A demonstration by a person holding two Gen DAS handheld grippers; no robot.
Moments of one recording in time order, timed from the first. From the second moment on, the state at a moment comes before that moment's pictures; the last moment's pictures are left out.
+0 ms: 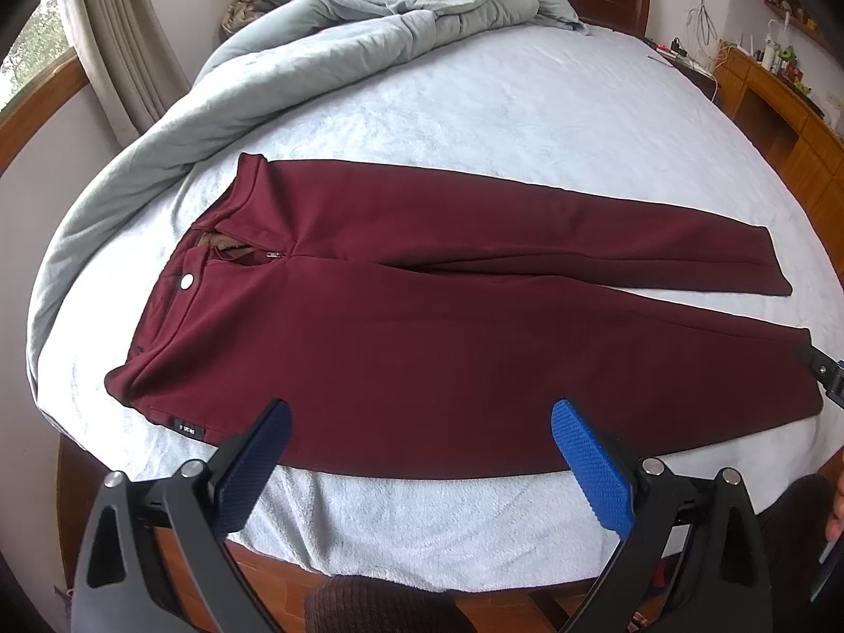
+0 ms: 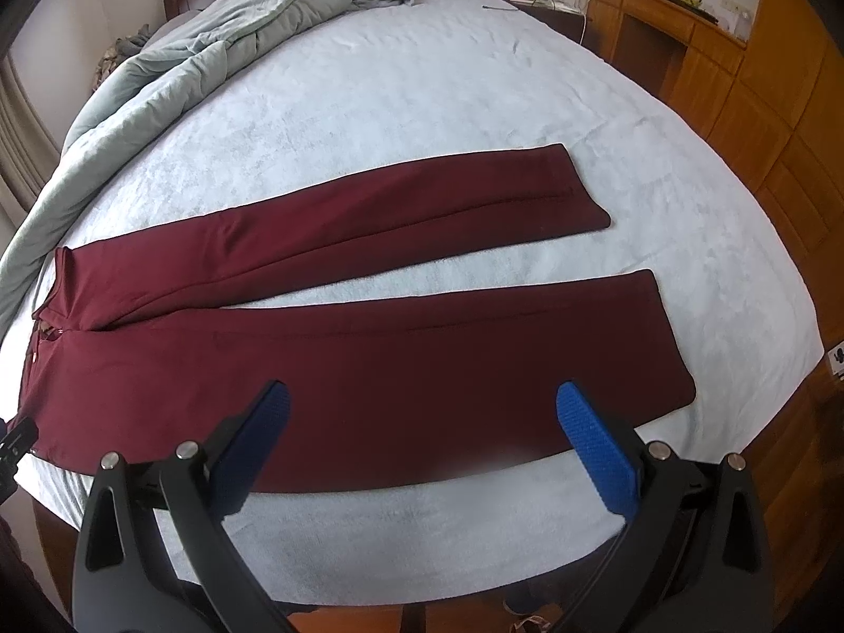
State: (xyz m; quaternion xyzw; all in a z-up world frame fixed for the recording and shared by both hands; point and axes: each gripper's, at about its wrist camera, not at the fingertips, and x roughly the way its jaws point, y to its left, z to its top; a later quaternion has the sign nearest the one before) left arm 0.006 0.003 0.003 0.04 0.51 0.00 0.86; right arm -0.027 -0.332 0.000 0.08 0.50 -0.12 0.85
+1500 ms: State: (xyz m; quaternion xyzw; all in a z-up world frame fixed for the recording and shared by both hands) left arm 0.010 0.003 0.004 0.04 0.51 0.00 0.86; right arm -0.025 -0.340 -0.006 0.08 0.51 -0.12 0.85
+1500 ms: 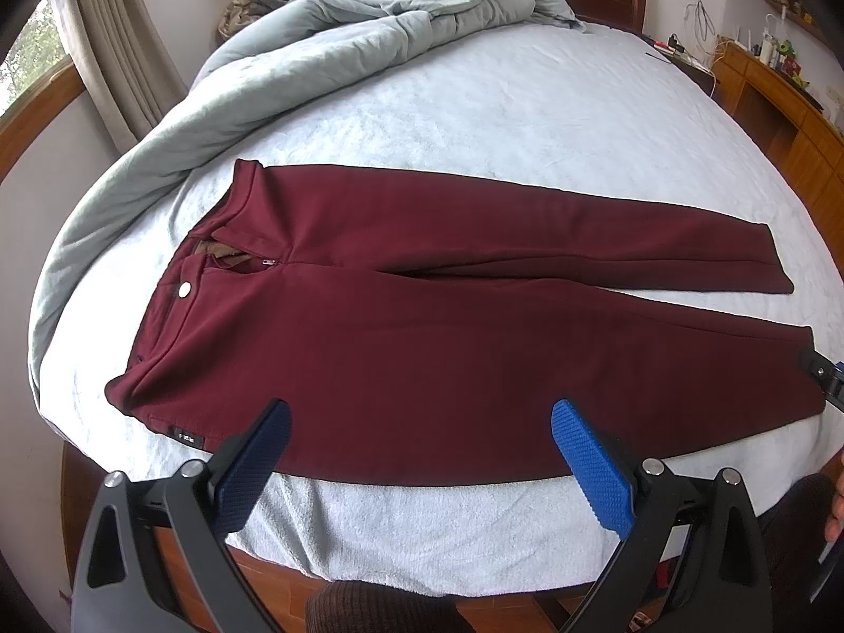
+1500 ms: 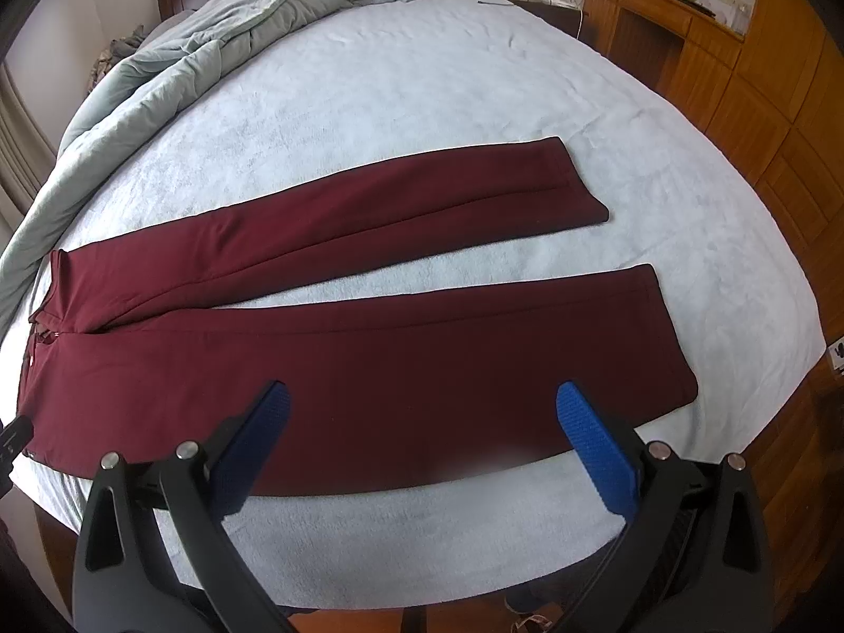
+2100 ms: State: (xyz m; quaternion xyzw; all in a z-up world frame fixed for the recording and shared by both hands) left arm 0.068 -0.027 -0.004 0.05 0.51 -0.03 0.86; right arm 0.034 -0.418 -0.007 0.07 0.50 -0.11 0.86
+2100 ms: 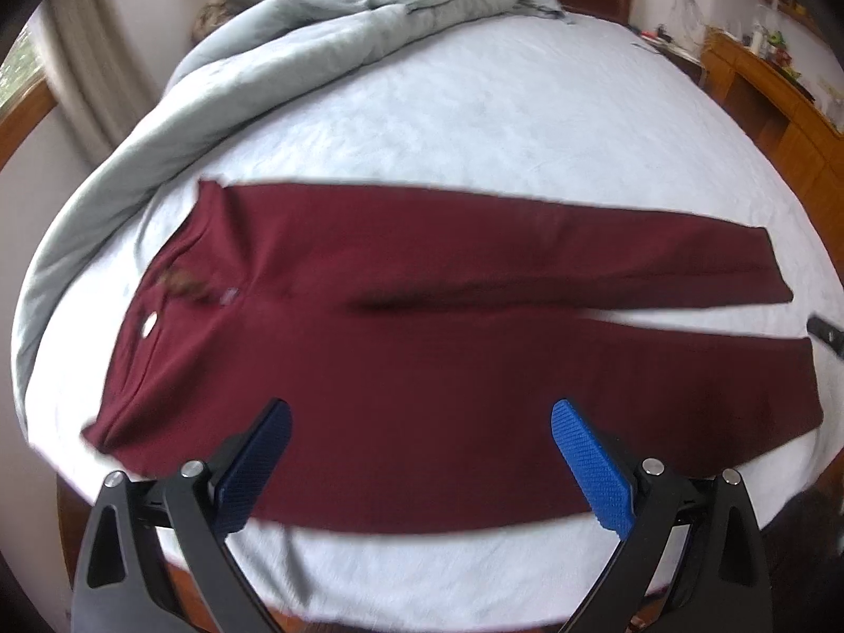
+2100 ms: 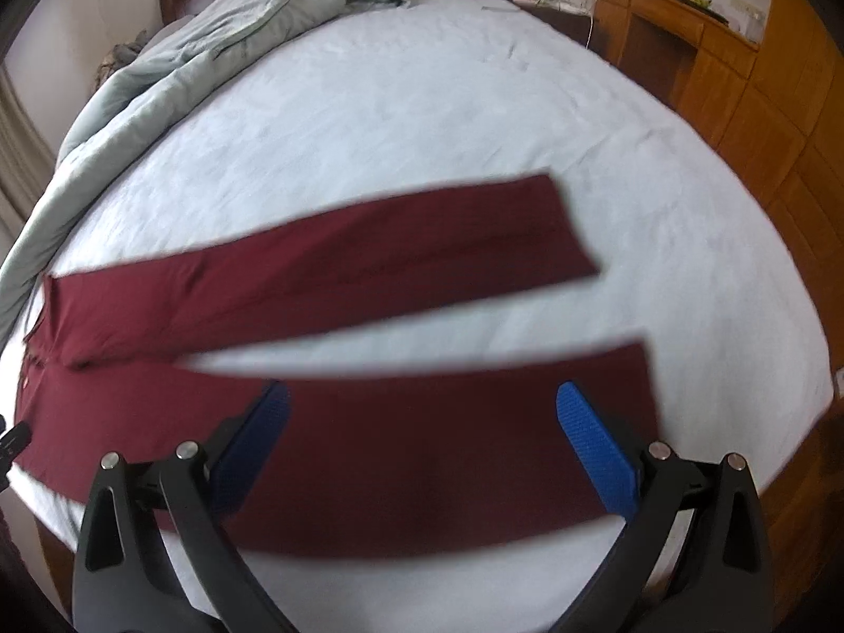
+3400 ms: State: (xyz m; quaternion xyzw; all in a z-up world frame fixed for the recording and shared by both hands) left arm 0.302 -0.263 -0.102 0.08 0.55 -0.47 0.68; right arm 0.175 -0.567 0.004 0.06 0.46 0.19 0.87
